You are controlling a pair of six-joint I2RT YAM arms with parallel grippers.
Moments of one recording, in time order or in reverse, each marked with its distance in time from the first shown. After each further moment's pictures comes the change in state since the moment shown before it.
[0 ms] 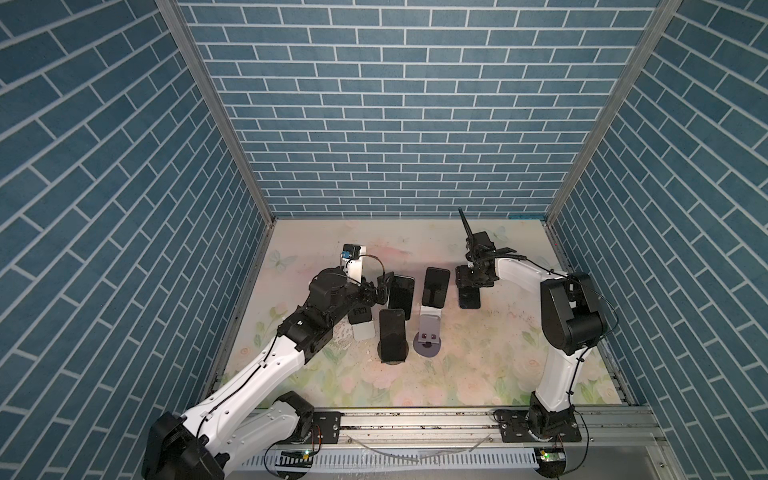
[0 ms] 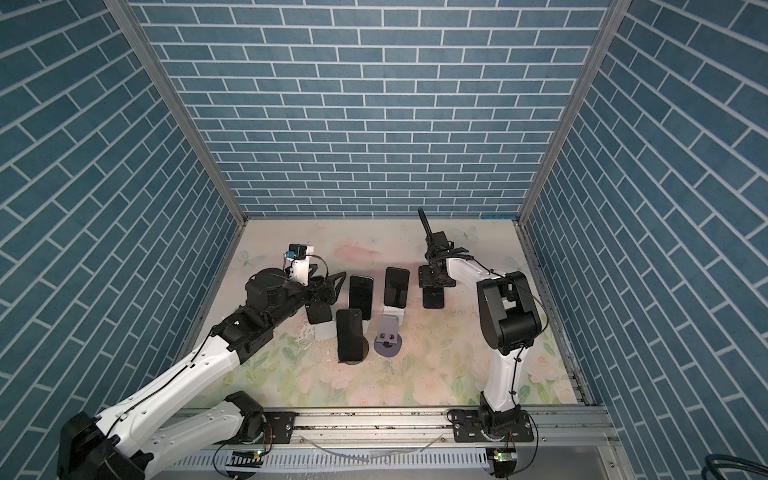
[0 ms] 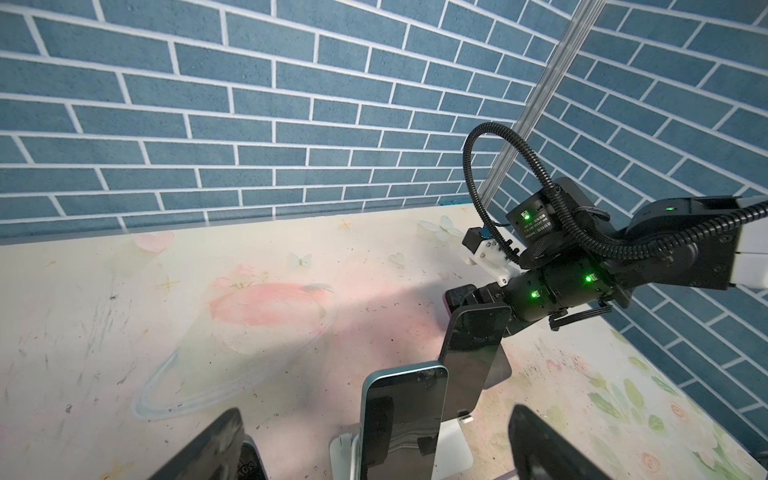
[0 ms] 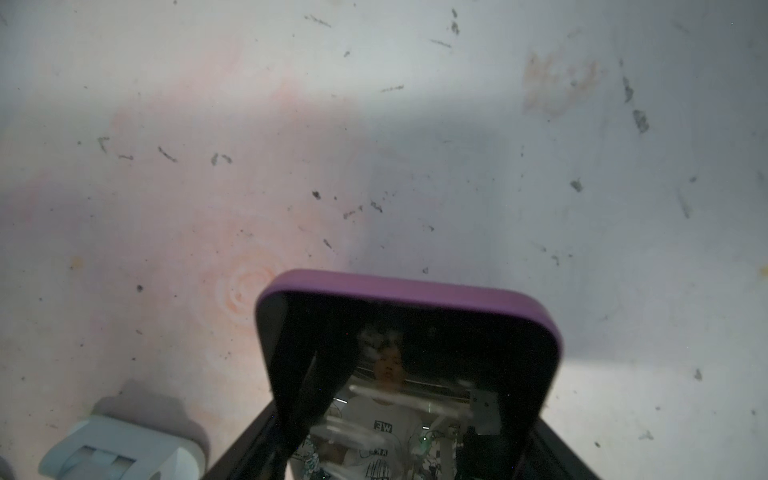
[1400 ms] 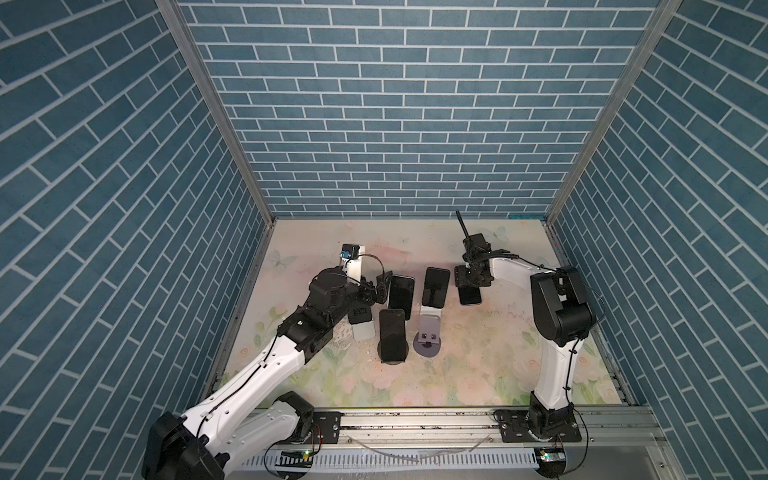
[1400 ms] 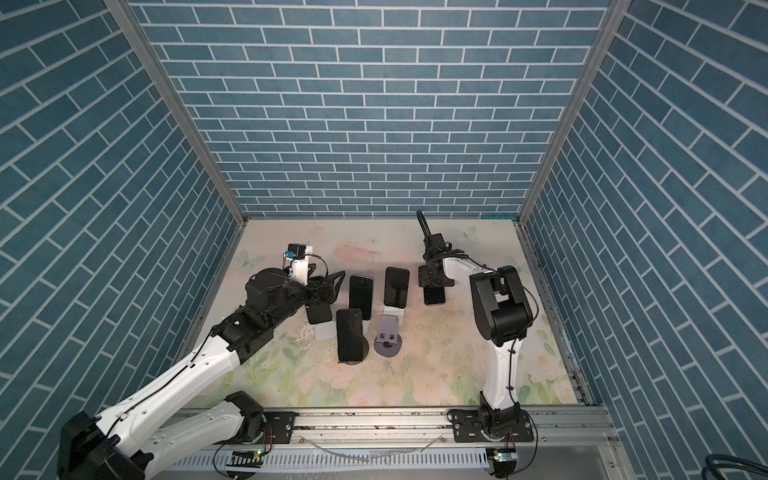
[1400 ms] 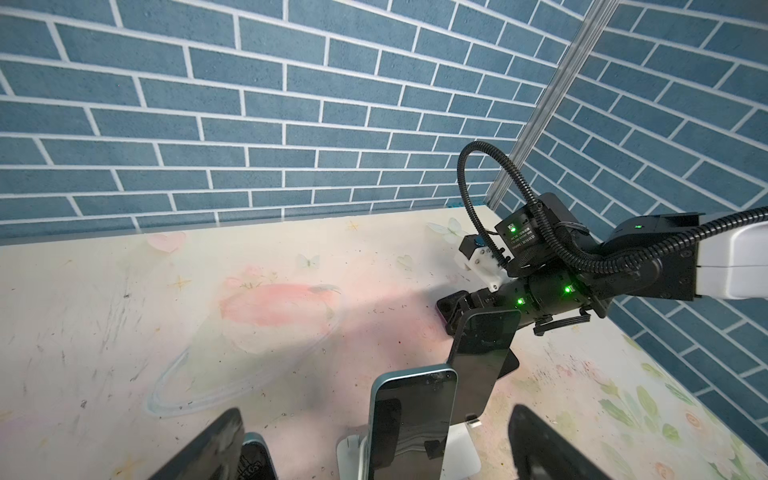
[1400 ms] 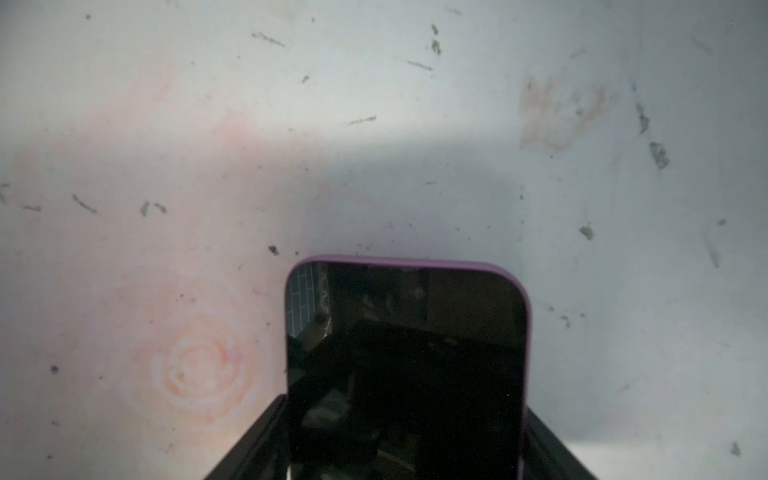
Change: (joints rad) left arm 0.000 0.000 0.000 0.000 -0.023 0.002; right arm -0.002 0.082 0.013 0.076 0.048 0.029
